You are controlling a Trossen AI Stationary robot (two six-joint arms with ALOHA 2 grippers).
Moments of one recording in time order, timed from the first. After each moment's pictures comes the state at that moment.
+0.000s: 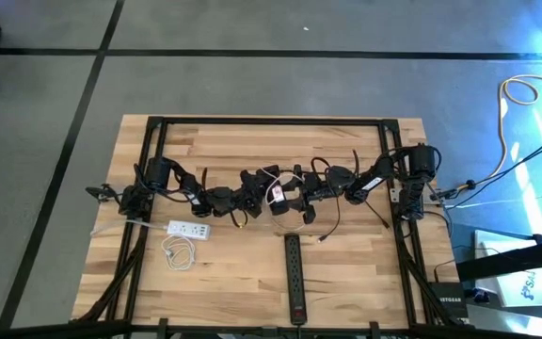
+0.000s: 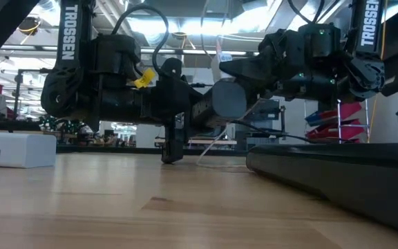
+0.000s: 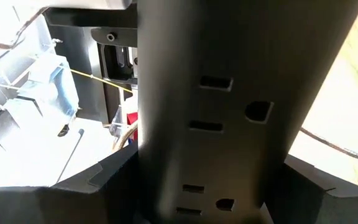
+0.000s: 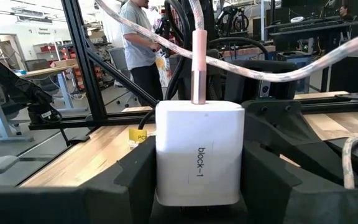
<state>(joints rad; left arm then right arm) -0.02 2.17 0.62 1.57 -0.56 1.37 -0.15 1.90 0.47 1.44 -0.34 0.15</state>
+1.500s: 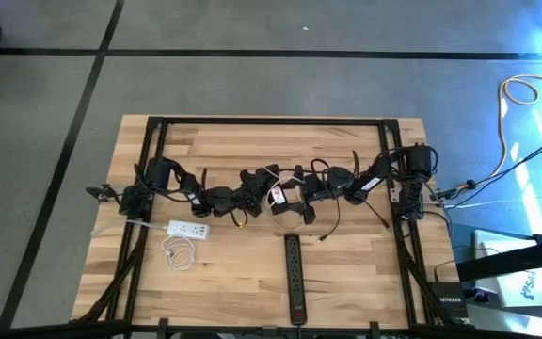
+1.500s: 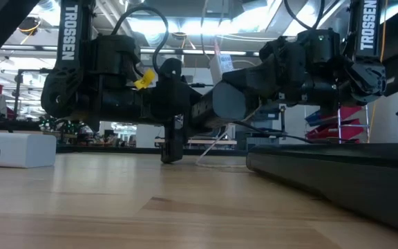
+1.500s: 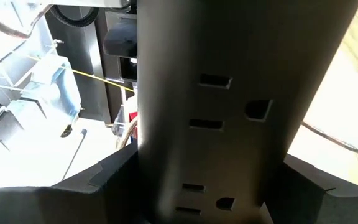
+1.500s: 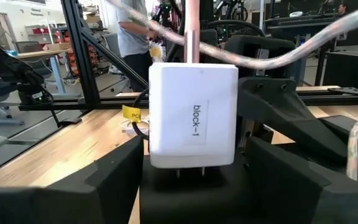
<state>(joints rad) -0.03 2.17 0.62 1.57 -0.56 1.38 -0.15 1.90 0.46 1.46 -0.35 0.09</state>
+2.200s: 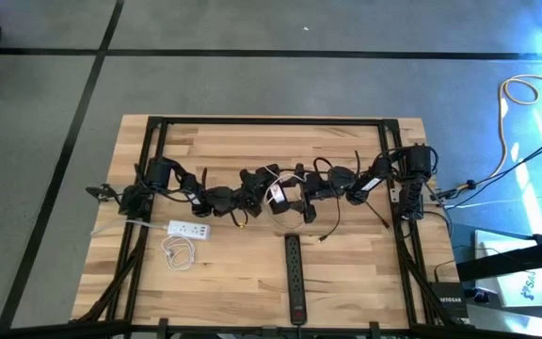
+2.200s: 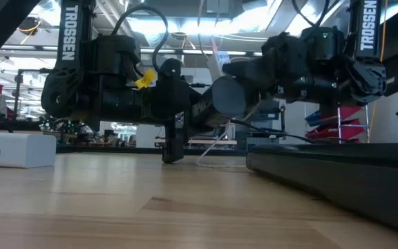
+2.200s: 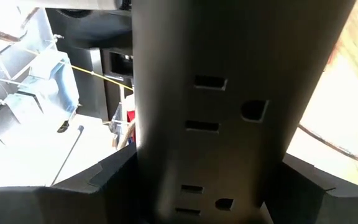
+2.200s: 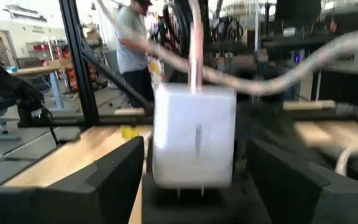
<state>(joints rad) -0.03 2.17 0.62 1.57 -0.56 1.35 -0.15 1.89 0.46 1.55 -0.33 0.12</state>
